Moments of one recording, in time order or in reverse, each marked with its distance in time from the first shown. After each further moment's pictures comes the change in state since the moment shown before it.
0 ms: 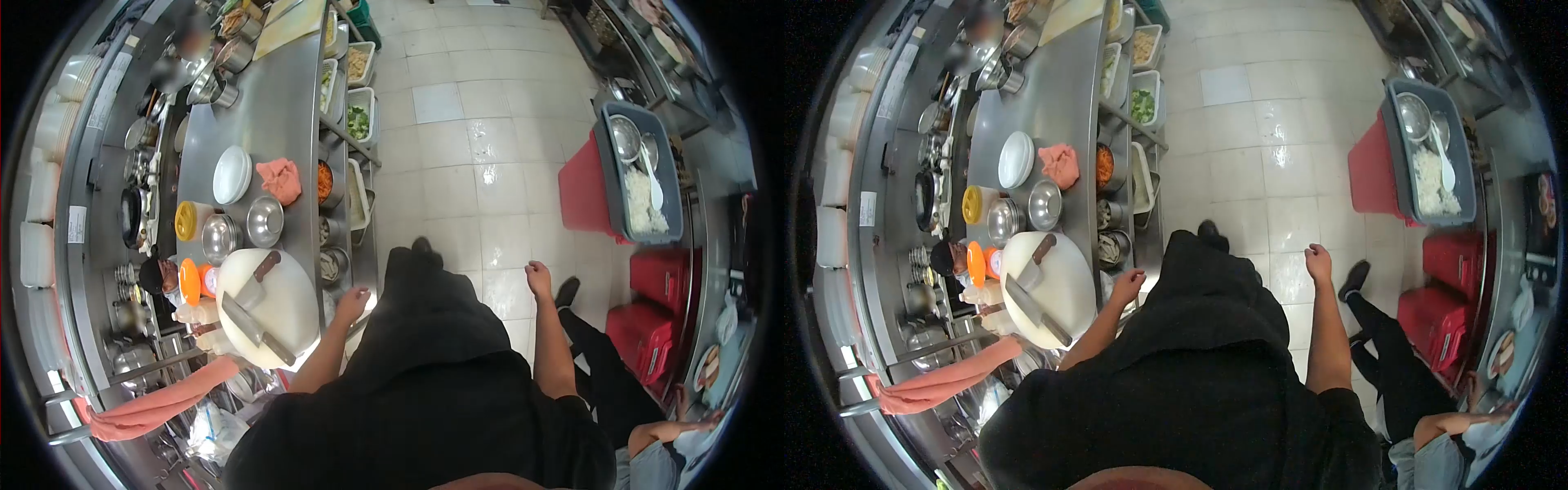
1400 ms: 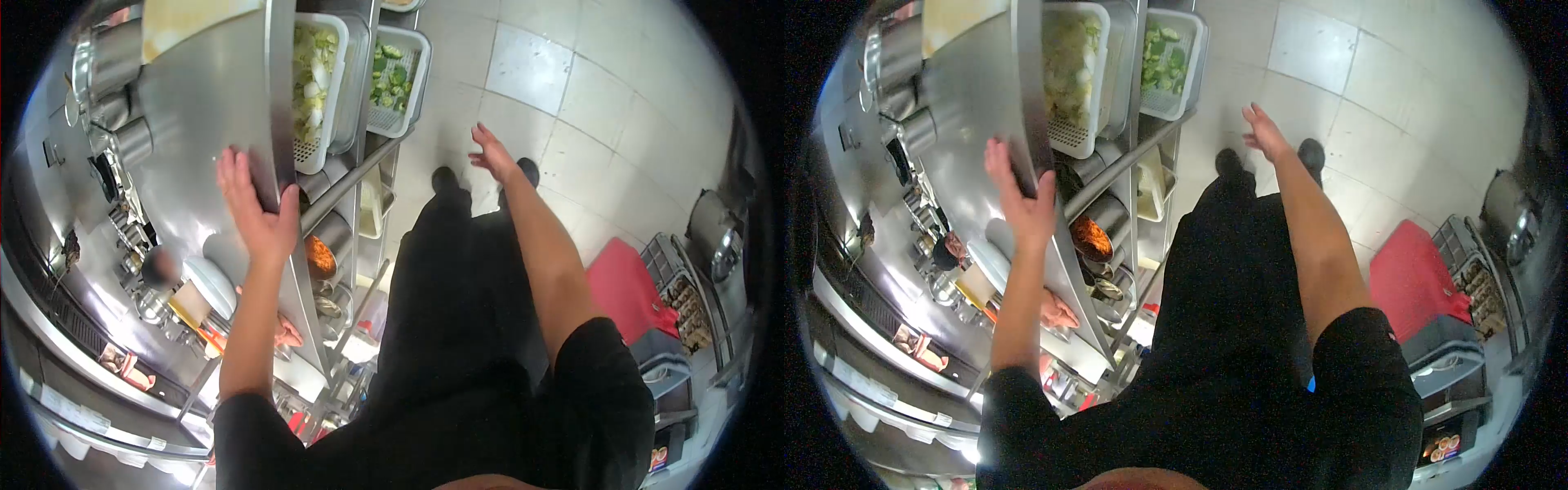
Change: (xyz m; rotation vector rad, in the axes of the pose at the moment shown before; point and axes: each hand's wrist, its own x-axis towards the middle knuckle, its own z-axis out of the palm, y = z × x) left_hand 0.604 0.356 -0.344 0.478 0.632 0.290; right_hand 0.622 -0.511 0.424 0.309 -0.972 0.426
